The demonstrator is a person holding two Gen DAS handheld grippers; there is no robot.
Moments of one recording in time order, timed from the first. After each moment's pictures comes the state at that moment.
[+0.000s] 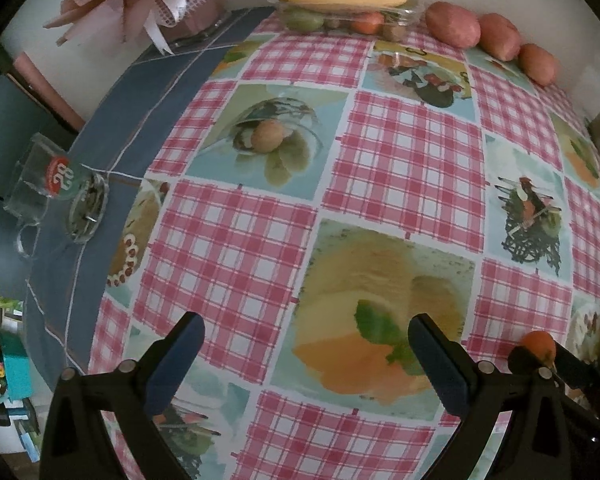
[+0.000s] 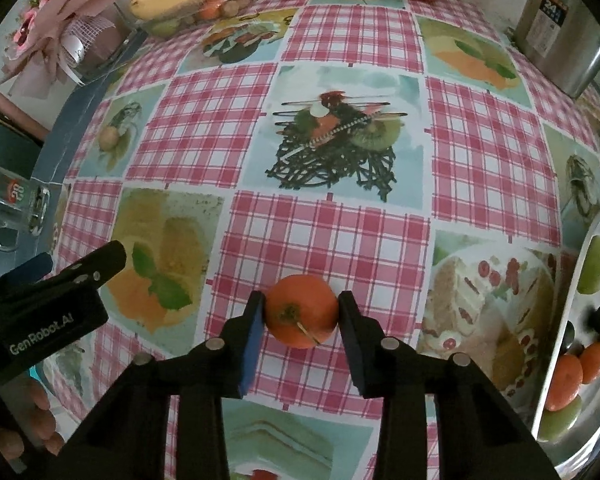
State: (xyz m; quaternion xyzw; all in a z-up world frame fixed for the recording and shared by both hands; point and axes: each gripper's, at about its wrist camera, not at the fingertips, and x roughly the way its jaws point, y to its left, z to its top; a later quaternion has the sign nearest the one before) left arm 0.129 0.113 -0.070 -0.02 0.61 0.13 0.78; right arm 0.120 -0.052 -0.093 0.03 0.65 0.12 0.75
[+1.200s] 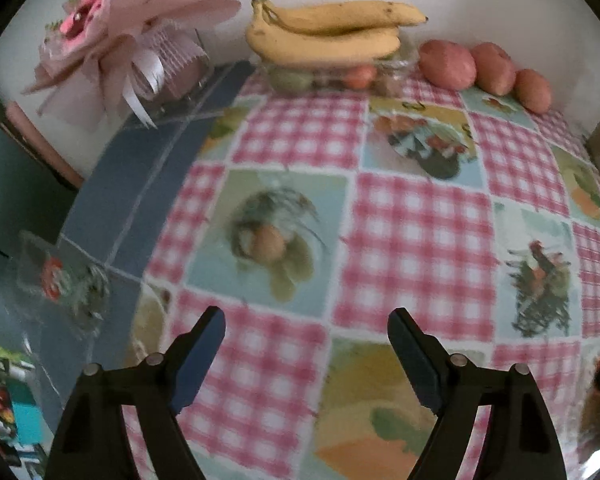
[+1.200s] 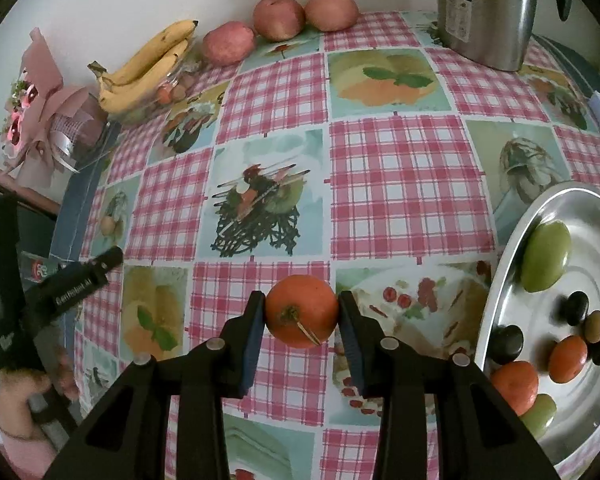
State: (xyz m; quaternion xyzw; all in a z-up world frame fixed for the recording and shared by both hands) left arm 0.180 0.129 -0.059 0.03 0.55 0.11 0.83; right arm 0.128 -0.129 -0.065 0.13 0.61 0.09 0.78
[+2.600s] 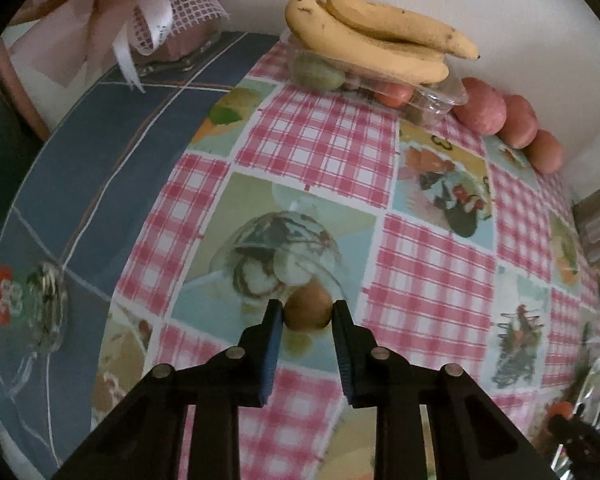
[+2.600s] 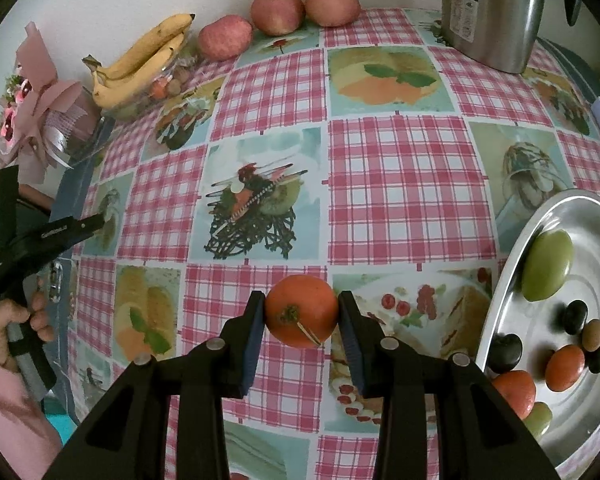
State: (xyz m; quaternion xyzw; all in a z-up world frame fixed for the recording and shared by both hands) left arm 0.213 0.187 -0.062 -0.11 0.57 0.07 0.81; right arm 0.137 -0.125 -0.071 0.12 0.61 0.08 0.78
